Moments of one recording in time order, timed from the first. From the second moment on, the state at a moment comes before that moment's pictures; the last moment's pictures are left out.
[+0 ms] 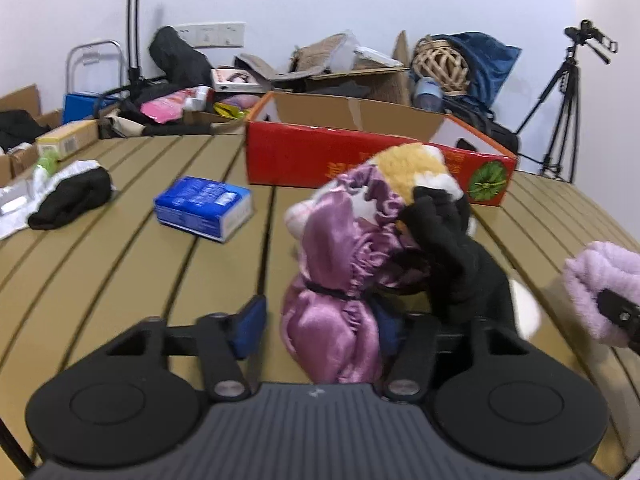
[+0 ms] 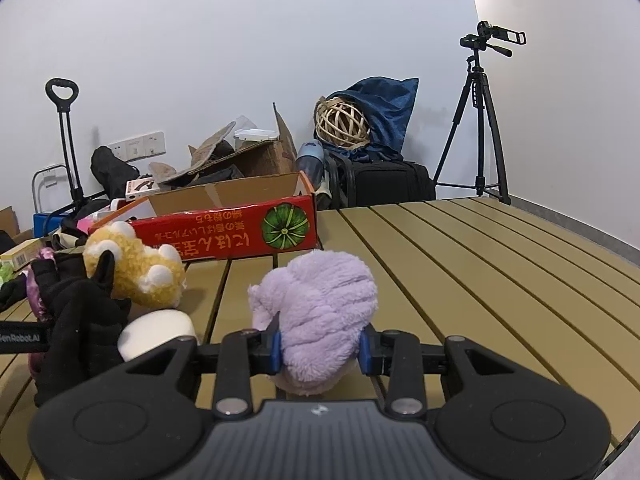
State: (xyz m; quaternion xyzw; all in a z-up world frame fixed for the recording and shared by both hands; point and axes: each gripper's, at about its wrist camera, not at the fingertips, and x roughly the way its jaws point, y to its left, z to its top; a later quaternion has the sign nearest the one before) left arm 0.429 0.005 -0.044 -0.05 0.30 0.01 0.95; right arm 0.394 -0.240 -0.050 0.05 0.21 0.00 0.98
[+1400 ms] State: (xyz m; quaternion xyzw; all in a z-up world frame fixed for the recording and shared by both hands) left arm 0.350 0.022 0.009 -0.03 0.20 0.06 0.98; right arm 0.362 -0.225 -0.037 0.04 0.16 0.04 0.99
